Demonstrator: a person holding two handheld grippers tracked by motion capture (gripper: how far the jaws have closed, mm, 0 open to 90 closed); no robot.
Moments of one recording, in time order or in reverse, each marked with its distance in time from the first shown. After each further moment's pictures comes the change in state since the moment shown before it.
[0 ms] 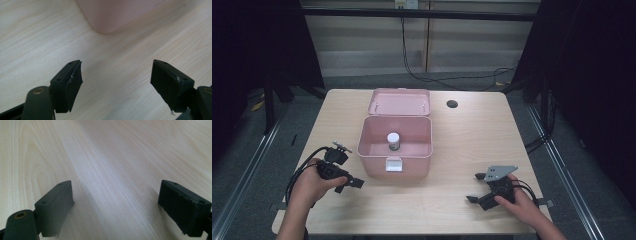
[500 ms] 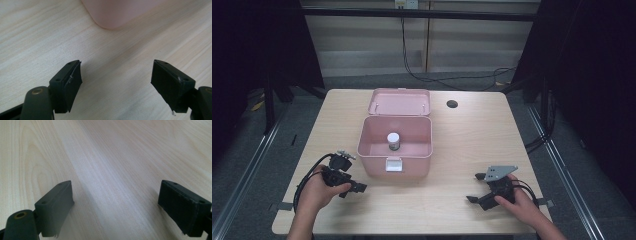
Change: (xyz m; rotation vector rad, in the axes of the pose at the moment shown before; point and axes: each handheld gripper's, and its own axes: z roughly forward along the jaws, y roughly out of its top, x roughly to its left) left arm 0.004 -0.010 0.027 -0.024 0.030 0.037; right arm 0.000 0.000 0.000 -0.001 0.002 -0.003
